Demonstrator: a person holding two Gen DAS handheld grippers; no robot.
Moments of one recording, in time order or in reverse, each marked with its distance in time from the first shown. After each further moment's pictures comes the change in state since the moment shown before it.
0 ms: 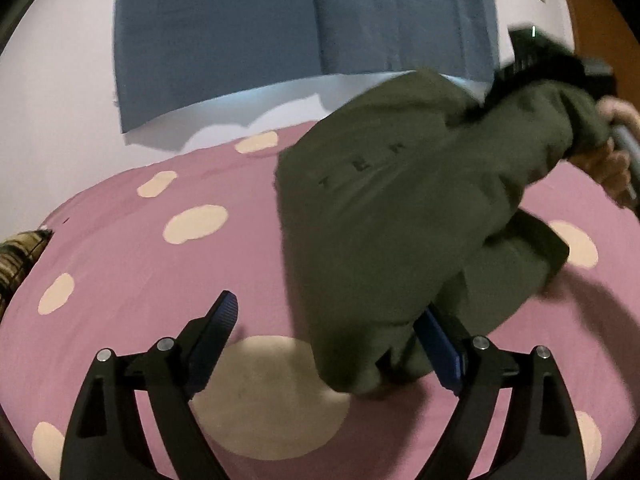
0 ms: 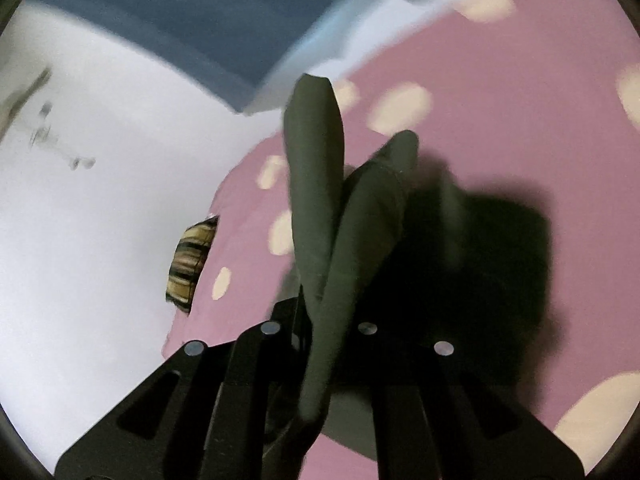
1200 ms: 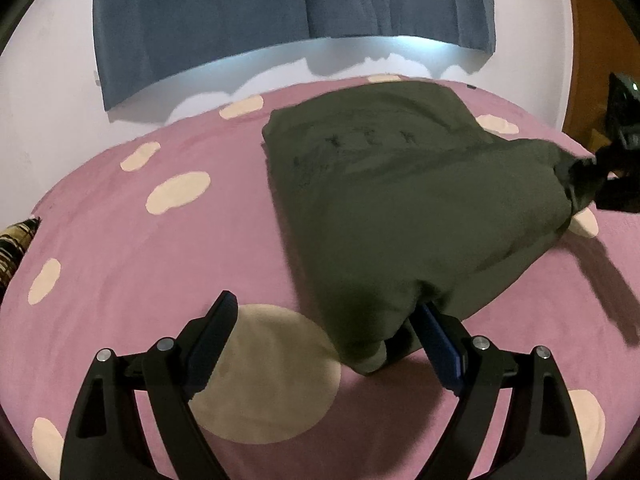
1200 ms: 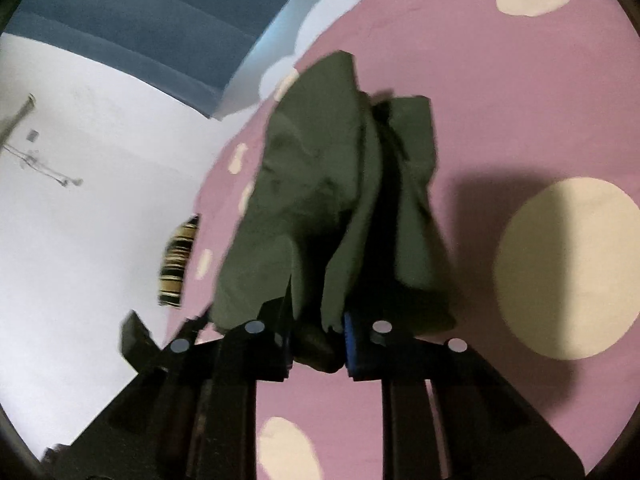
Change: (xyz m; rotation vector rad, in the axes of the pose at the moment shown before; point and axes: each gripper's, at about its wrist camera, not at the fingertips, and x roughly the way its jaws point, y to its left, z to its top) left arm 0.020 0.003 -0.006 -0.001 0.135 -0.033; right arm -0.058 -0.048 -0.106 0.073 -0.041 -0.064
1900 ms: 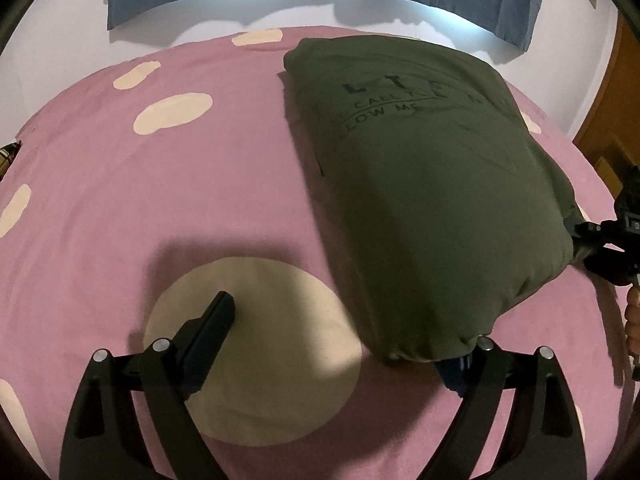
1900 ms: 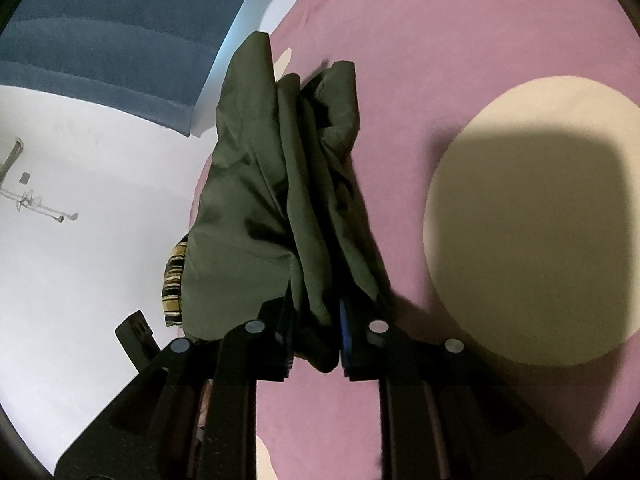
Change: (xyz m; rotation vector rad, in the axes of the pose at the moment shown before) left arm 0.031 0.030 -0.006 -0.170 0.174 -0.079; right arm 0.015 -0.066 -0.020 0.148 -0.023 0.045
